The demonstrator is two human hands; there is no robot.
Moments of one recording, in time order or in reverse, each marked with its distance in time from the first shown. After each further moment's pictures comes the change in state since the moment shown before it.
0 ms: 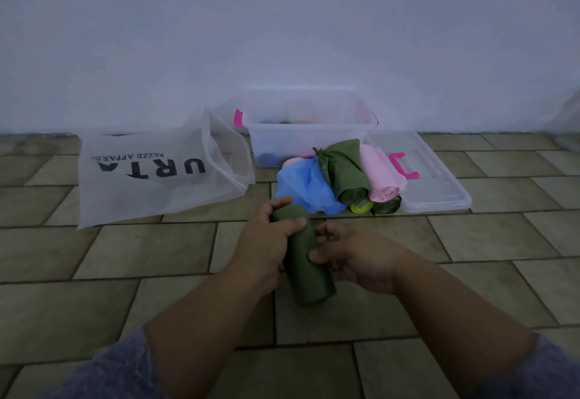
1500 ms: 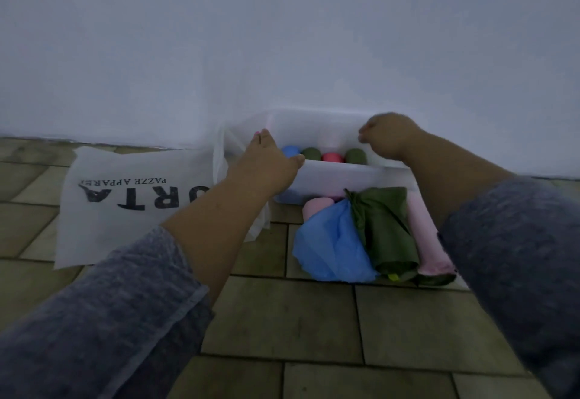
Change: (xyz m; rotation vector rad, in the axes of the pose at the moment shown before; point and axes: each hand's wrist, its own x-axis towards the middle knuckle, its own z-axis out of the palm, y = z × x) left_hand 0.167 0.121 -0.004 1.257 0.205 0.212; right_hand 0.171 -0.194 -0.113 -1.290 0.614 -0.143
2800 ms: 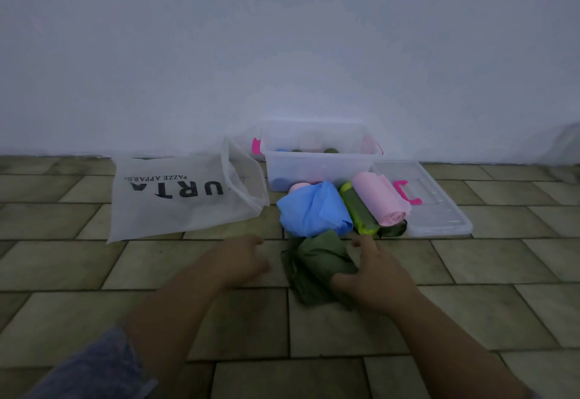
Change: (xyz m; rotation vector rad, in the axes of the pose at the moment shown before) left_hand -0.170 -0.091 0.013 0.220 -0.351 0.149; right_hand -0.278 0.000 0.114 0.342 0.039 0.153
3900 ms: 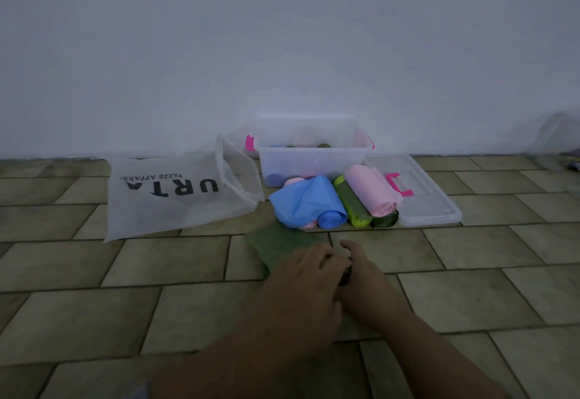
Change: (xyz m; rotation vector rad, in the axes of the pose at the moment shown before) left_hand -0.070 0.083 0.053 0.047 0.498 0.657; right_hand -0.024 0.005 0.022 0.230 -0.063 -0.057
